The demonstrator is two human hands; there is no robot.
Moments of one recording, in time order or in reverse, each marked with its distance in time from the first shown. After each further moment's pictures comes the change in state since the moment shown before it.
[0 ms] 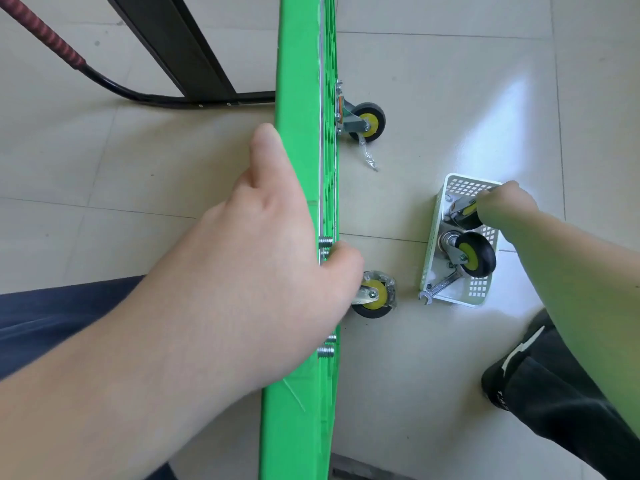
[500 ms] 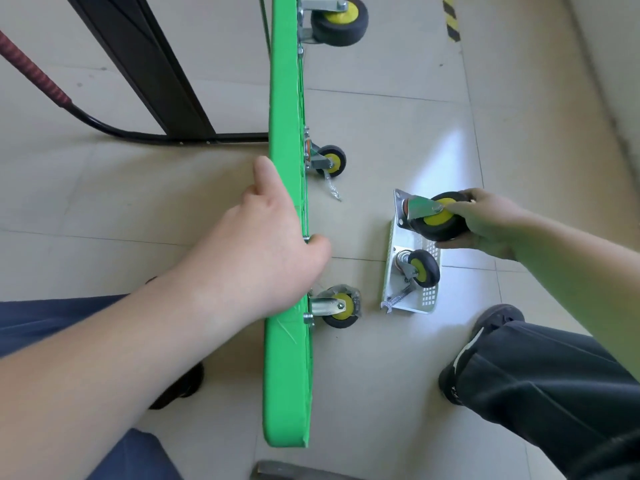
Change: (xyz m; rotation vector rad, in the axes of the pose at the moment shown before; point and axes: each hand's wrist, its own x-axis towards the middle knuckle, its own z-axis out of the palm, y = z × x) left_hand -0.011 -0.006 -0.004 -0.123 -0.023 0.079; right_hand -0.132 0.007 -0.103 0.746 -0.284 -0.083
